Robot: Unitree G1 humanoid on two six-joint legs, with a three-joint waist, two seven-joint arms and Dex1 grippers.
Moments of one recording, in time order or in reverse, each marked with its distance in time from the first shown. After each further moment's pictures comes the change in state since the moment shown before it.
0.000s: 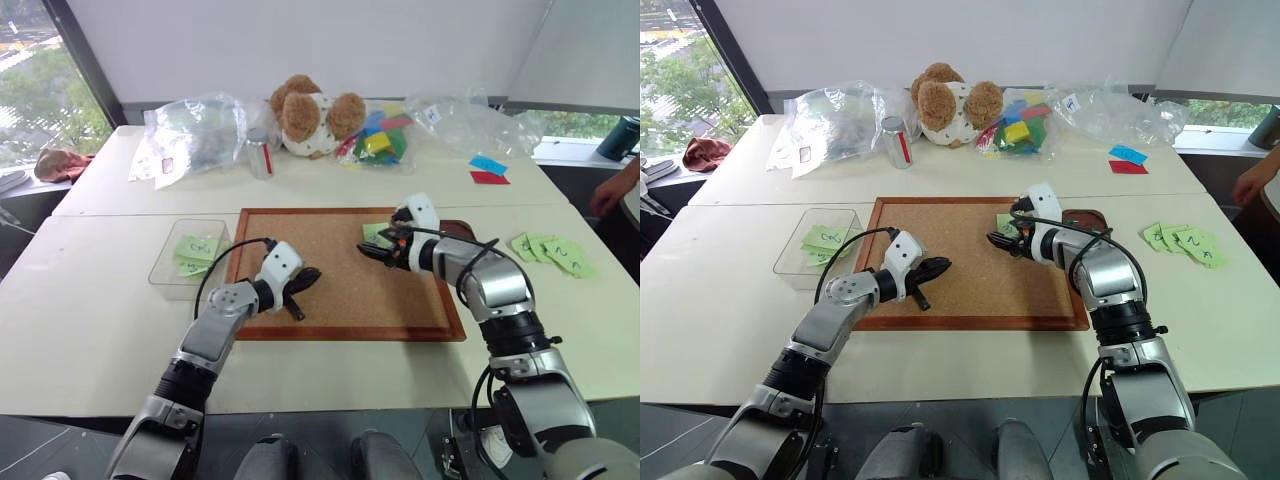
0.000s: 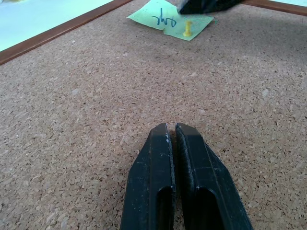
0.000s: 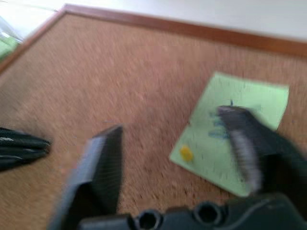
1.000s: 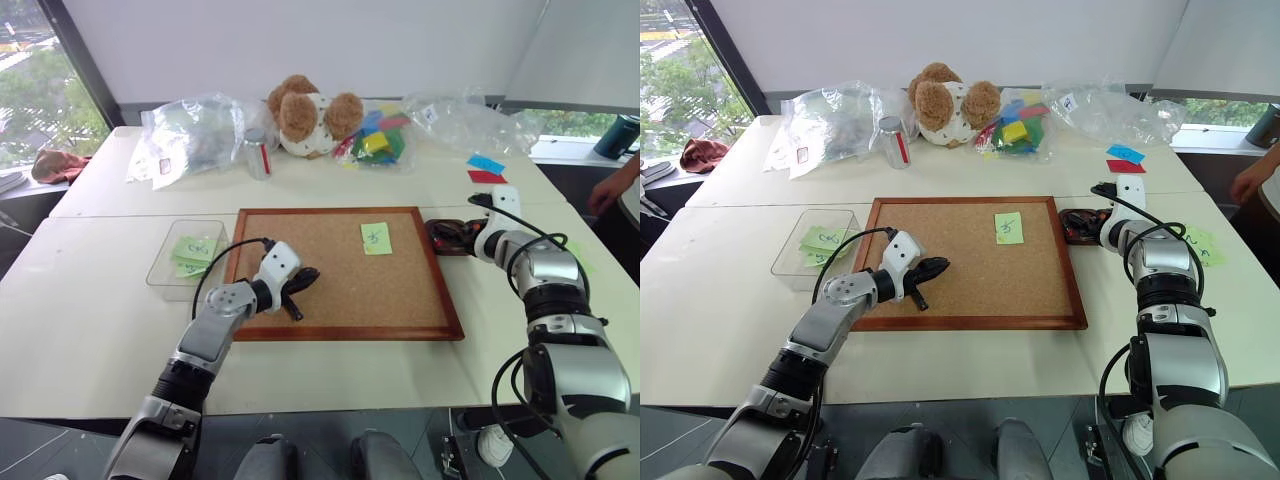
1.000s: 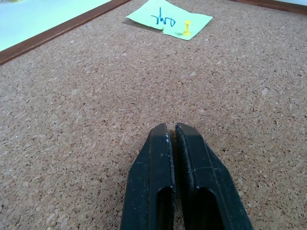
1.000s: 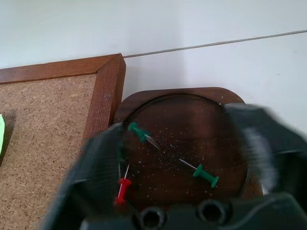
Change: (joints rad) left arm -0.002 0.011 -0.002 -0.004 -0.008 0.001 -0.003; right arm -0.186 -0.146 -0.227 0.603 -0.048 -0.252 -0.134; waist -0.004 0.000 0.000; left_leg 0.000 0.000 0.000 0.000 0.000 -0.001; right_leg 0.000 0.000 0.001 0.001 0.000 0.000
